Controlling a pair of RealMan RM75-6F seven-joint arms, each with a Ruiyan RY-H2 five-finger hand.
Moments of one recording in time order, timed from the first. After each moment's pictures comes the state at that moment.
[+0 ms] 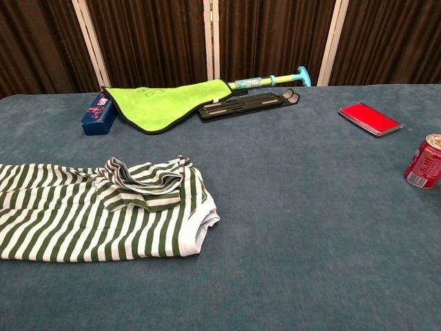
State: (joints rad) left arm -0.38 -1.68 0.15 -0.15 1.66 1.22 -0.72; right arm 0.15 -1.25 0.14 -1.57 -1.51 1.58 -0.05
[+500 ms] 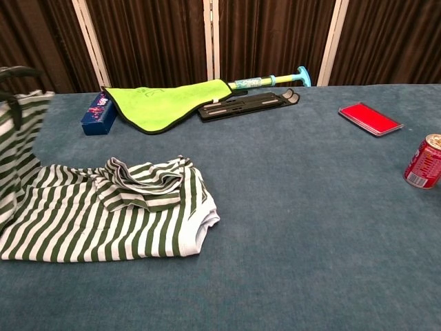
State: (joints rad) left arm -0.51 -1.71 0.10 -0.31 1.67 1.52 -0.77; right arm 0.15 -1.24 0.15 -1.57 -1.51 1.58 -0.04
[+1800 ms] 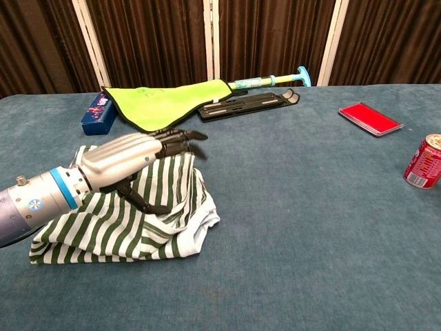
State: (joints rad) left arm -0.75 -1.97 0.10 -0.55 1.74 1.32 -0.51; right arm 0.15 -1.24 0.16 -1.56 -1.50 1.57 -0.01
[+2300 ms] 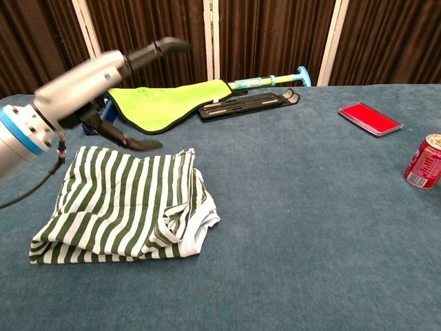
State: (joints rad) left arm -0.76 -1.74 0.01 -0.92 1.73 1.50 -0.45; right arm 0.14 -1.23 0.15 -1.59 -1.52 1.59 0.00
